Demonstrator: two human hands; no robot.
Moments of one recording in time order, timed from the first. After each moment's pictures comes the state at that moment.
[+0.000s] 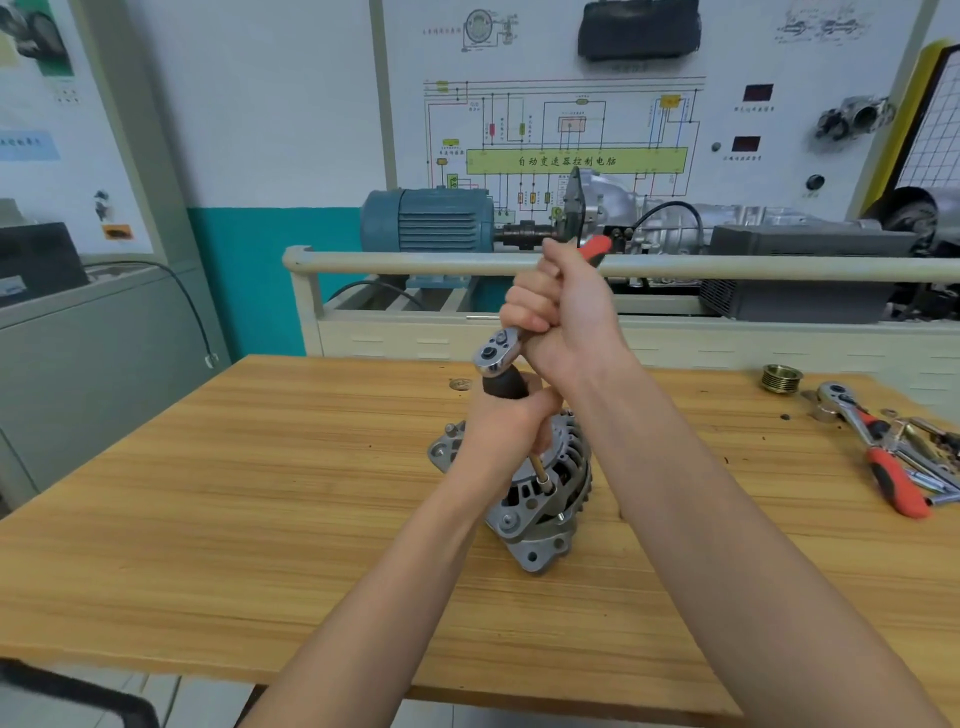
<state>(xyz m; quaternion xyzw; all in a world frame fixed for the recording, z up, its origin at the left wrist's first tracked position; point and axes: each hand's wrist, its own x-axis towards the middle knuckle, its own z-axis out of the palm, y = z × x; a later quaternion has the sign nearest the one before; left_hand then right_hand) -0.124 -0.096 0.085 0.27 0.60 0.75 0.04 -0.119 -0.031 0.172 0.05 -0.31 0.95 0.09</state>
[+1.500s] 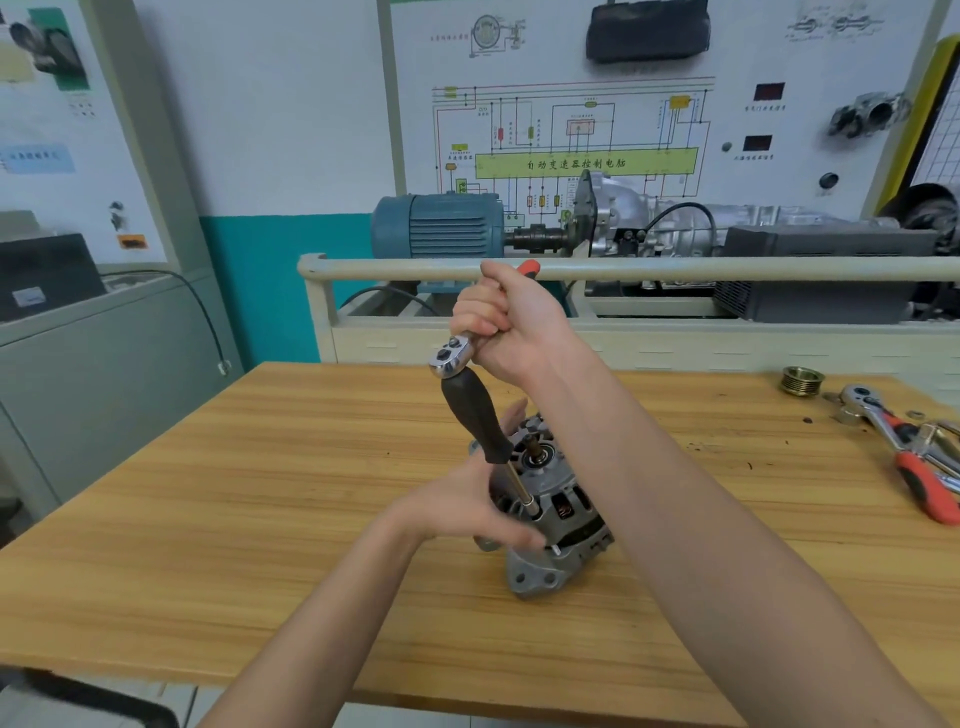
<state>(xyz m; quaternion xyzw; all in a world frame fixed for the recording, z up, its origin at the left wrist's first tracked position) -0.170 -0.162 0.035 0.43 0.75 0.46 0.17 -0.149 -0.066 0.170 0.02 -0.25 0.97 -0.07</state>
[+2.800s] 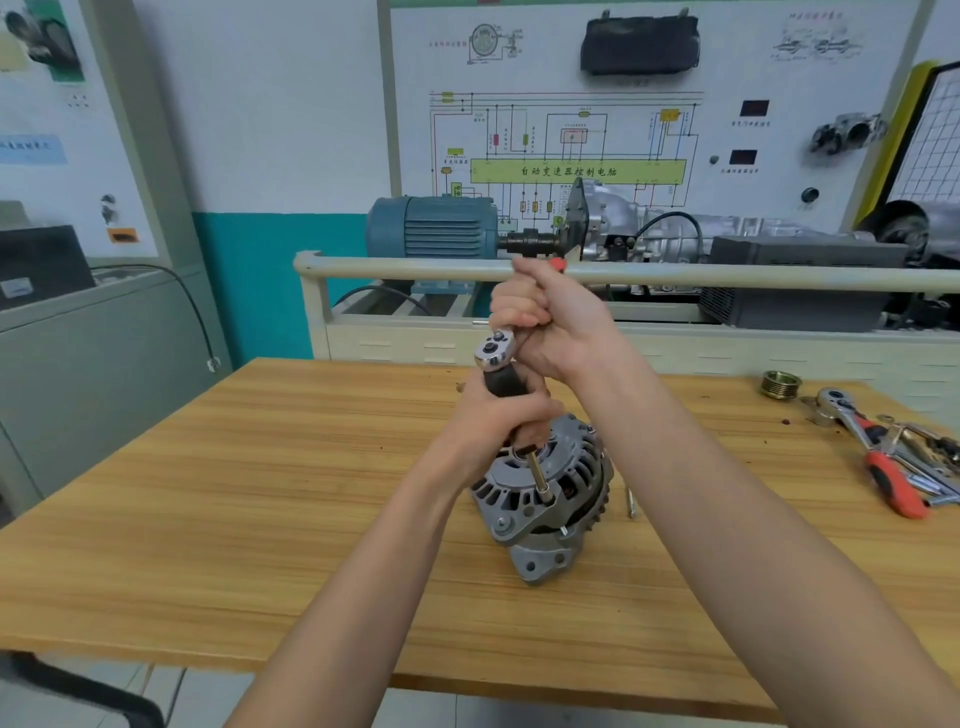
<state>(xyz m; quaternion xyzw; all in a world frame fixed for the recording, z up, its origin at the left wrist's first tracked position) -0.141 -0.131 0.088 0.42 0.53 0.73 0.12 -0.129 -0.040 0.172 0.07 -0.25 0.96 -0.09</state>
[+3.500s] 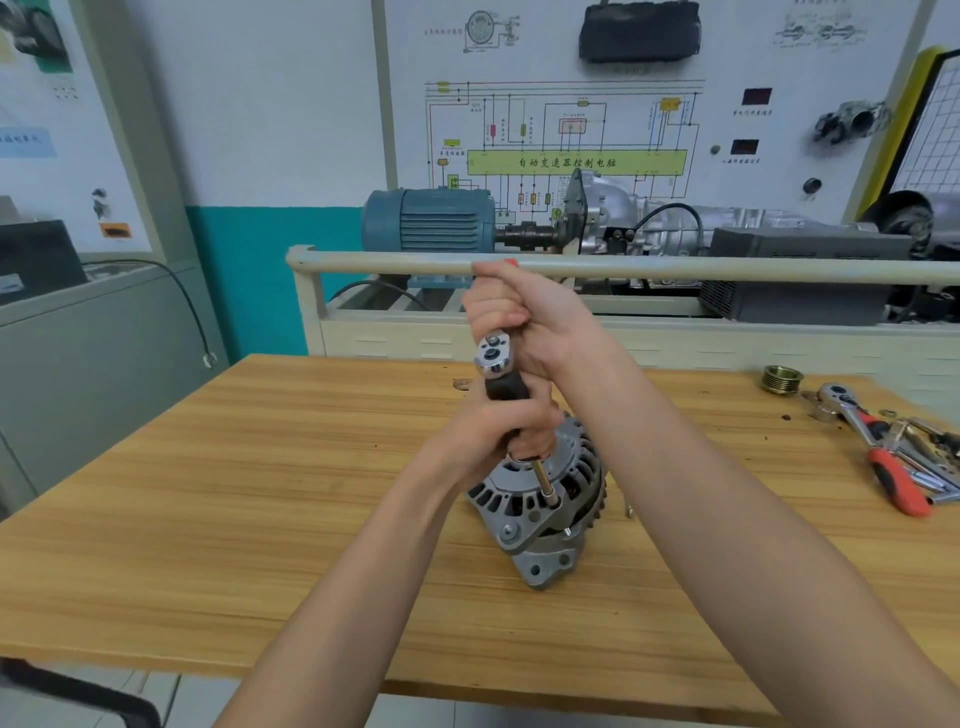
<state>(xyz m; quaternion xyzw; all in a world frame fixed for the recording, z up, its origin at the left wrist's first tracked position) -0.138 -0.130 0.090 0.47 0.50 0.70 0.20 -0.139 -0.041 0.172 0.06 -0.27 0.94 -0.19</state>
